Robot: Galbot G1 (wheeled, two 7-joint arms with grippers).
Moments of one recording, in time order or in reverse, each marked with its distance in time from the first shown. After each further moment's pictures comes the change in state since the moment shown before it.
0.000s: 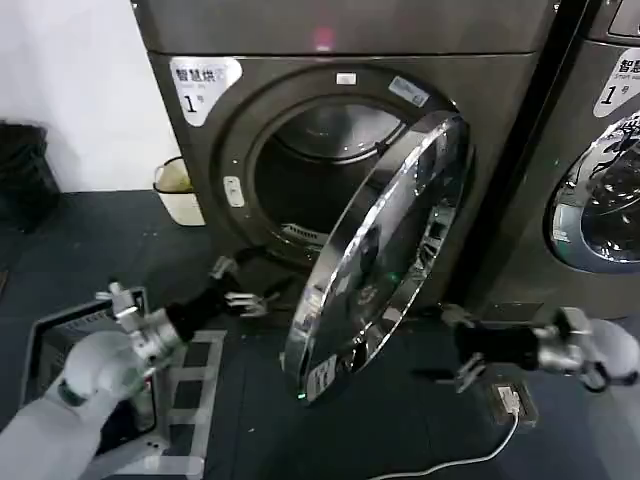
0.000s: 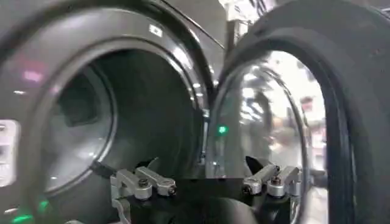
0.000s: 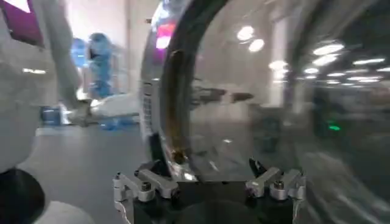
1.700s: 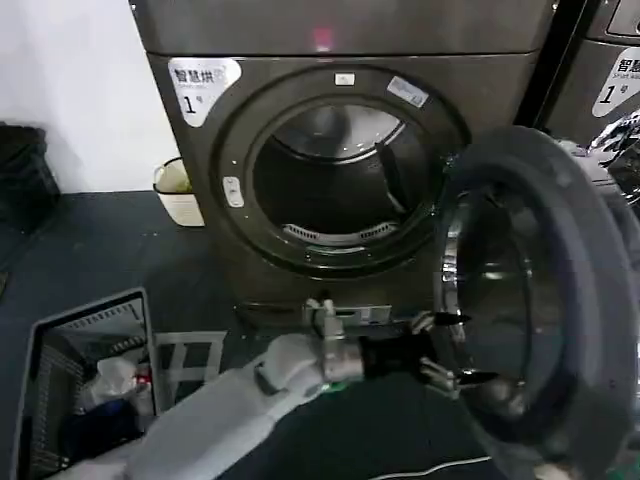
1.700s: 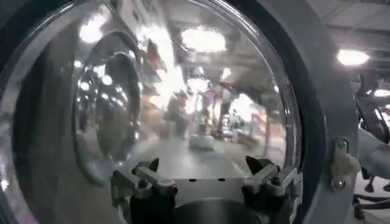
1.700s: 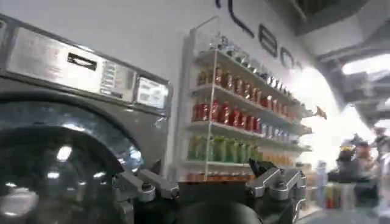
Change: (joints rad) left arm -0.438 -0.421 0.739 0.230 0.098 -0.028 -0.005; right arm -0.300 -0.005 1.086 -0.111 -0.032 -0.047 1.203
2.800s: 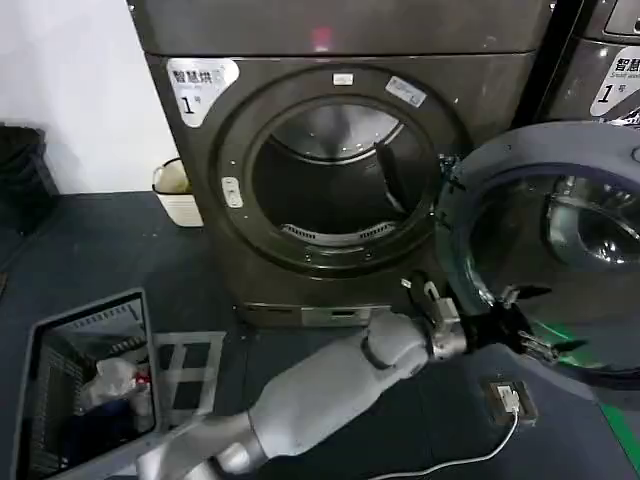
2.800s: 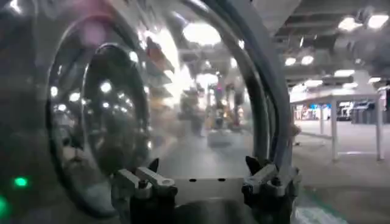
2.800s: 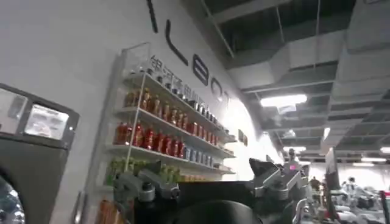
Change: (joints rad) left arm -0.163 -0.378 0.098 0.424 0.237 -0.111 -0.137; right arm -0.125 -0.028 0.226 -0.007 0.042 -0.038 0.098
